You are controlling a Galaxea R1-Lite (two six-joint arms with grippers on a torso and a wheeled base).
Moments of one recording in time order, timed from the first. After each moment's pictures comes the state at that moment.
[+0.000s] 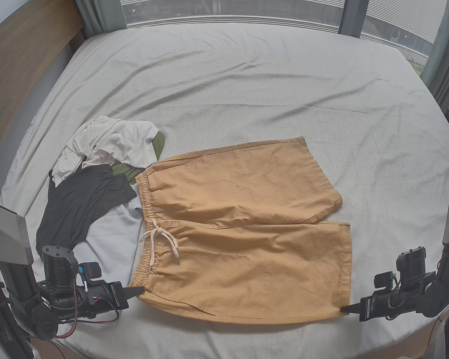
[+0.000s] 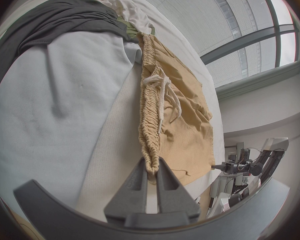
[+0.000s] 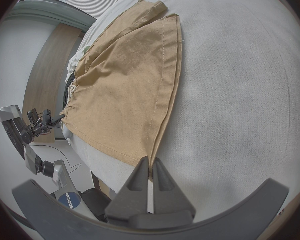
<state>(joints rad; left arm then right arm) -0.18 2.04 -0.02 -1.36 -0.43 -0.48 0.12 2.06 -0.02 -1.08 0.49 0.17</state>
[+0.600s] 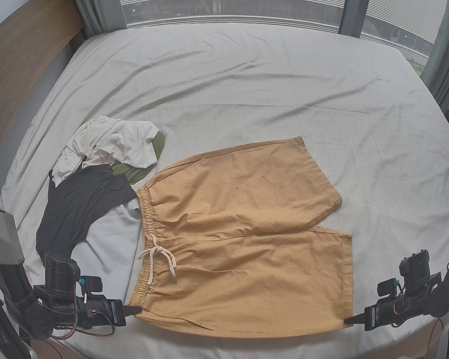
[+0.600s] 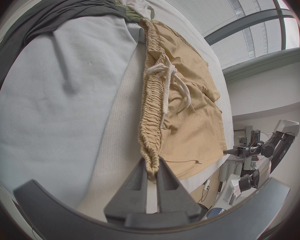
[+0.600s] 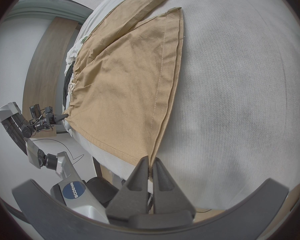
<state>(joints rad) -0.18 1.96 -0.02 -1.08 -0.44 -0.32 0.14 1.91 -0.02 -0.82 0.48 0.16</state>
